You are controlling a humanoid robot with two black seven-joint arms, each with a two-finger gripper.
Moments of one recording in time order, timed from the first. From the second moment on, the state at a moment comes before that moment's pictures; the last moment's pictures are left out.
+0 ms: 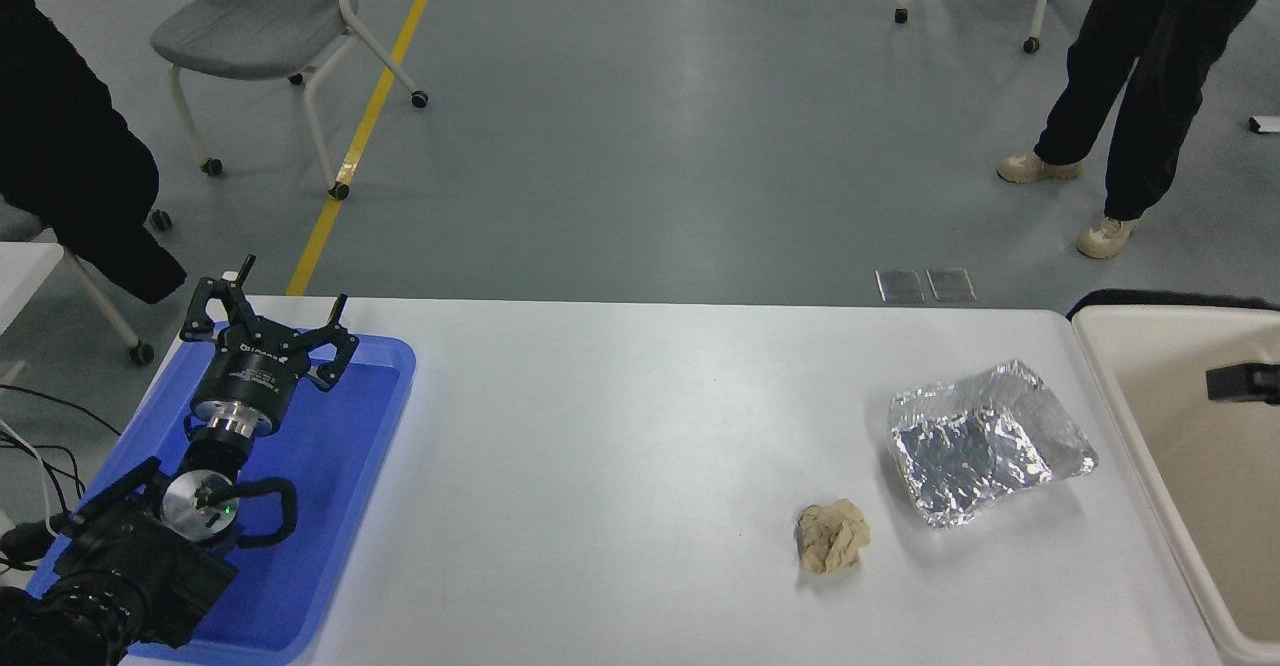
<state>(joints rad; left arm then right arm) -0.64 0.20 -0.88 -0.20 -0.21 -0.79 -0.30 1.81 -0.84 -1.21 1.16 -0.78 0.42 0.05</state>
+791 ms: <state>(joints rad) -0.64 0.20 -0.88 -0.20 -0.21 -0.79 -0.30 2.37 -0.36 -1.37 1.53 -0.24 0.78 0.05</state>
